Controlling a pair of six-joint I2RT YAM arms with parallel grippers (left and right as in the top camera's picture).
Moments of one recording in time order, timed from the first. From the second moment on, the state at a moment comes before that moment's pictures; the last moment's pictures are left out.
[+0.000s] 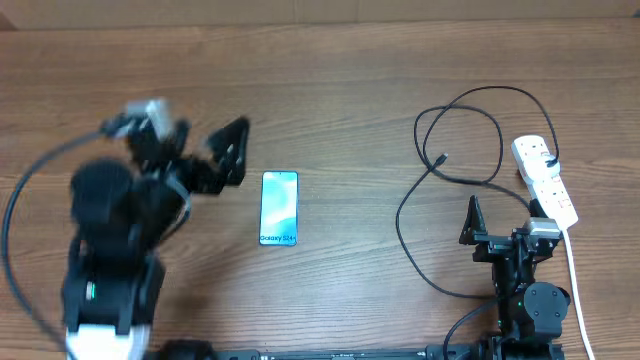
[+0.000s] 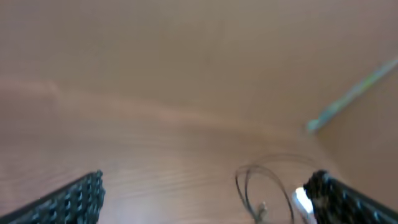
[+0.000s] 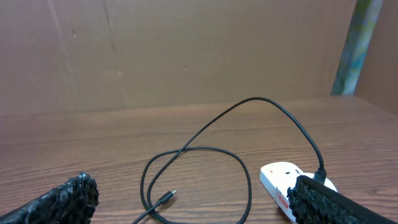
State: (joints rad) left arm -0.07 0.88 1.01 -0.40 0.31 -0.42; right arm -0.06 0.01 0.02 -0.03 0.00 0.04
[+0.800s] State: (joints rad) left arm -0.40 1.58 1.31 -1.10 0.11 -0.42; right arm -0.06 0.01 0.02 -0.03 0.00 0.04
